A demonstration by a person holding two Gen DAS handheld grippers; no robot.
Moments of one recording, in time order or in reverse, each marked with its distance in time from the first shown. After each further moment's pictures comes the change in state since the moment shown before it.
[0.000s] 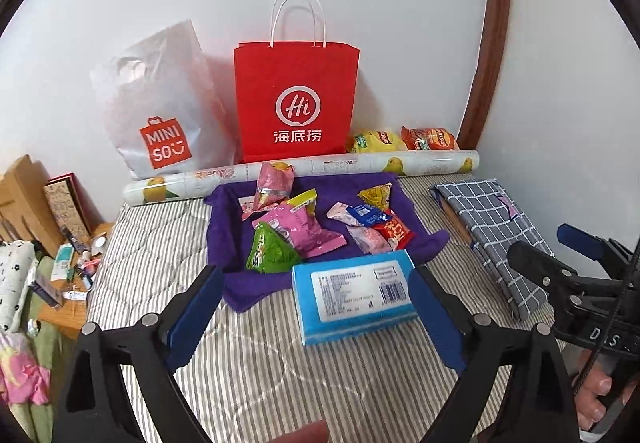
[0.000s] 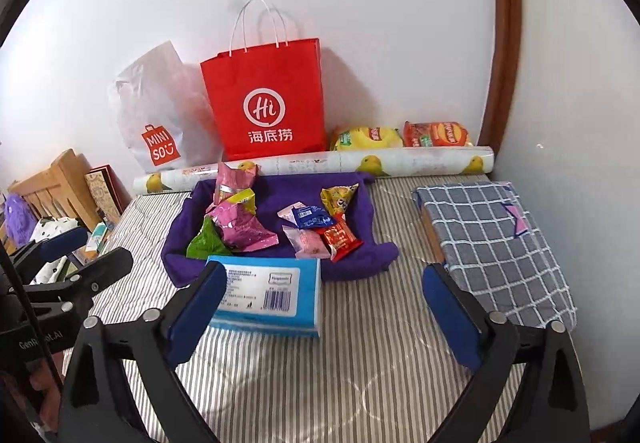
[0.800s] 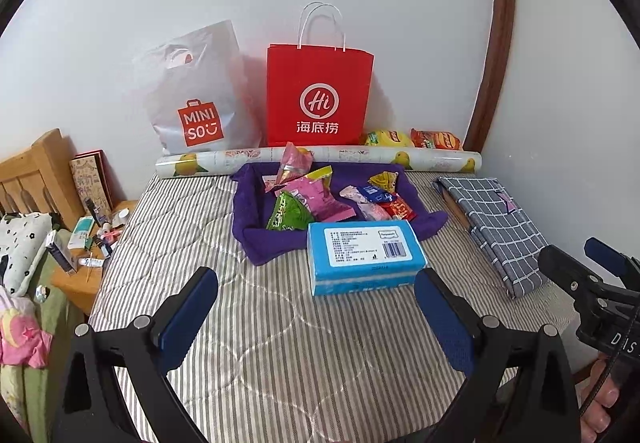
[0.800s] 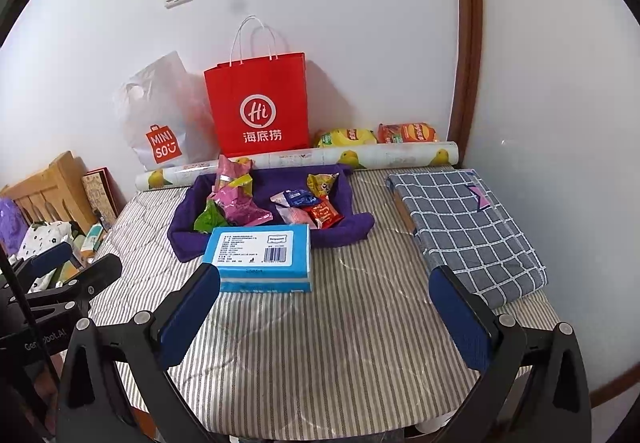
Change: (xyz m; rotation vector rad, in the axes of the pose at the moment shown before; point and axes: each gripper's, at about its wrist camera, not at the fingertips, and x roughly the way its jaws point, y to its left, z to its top) left arm -0.053 0.006 -0.056 -0.056 -0.036 0.045; right arm -0.070 0.007 -0.056 0.025 -0.055 -0.064
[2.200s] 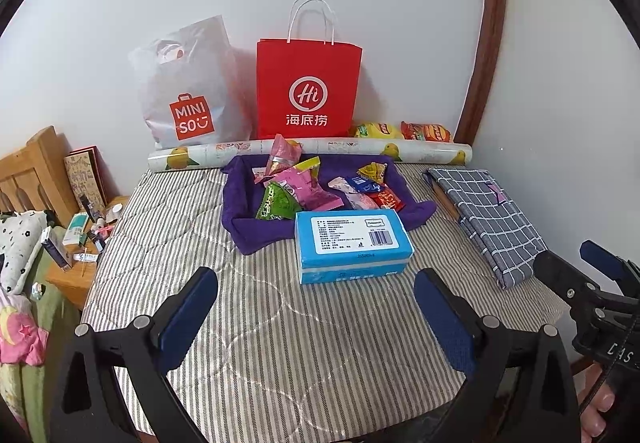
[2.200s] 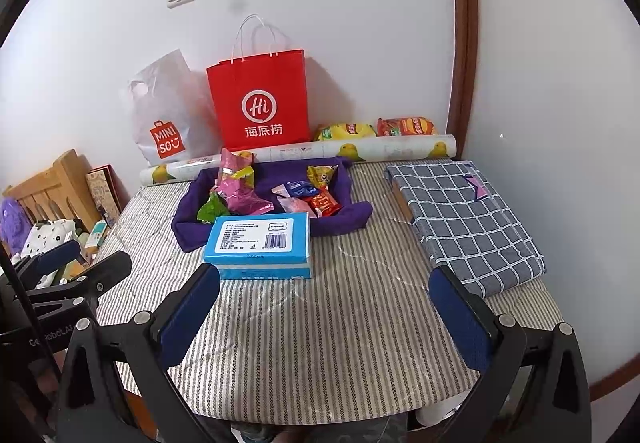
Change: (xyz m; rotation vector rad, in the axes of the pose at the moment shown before) left arm -0.006 -0.009 -0.008 0.007 0.014 -0.025; right arm -0.012 -0.005 -0.014 0.009 0.009 0.007
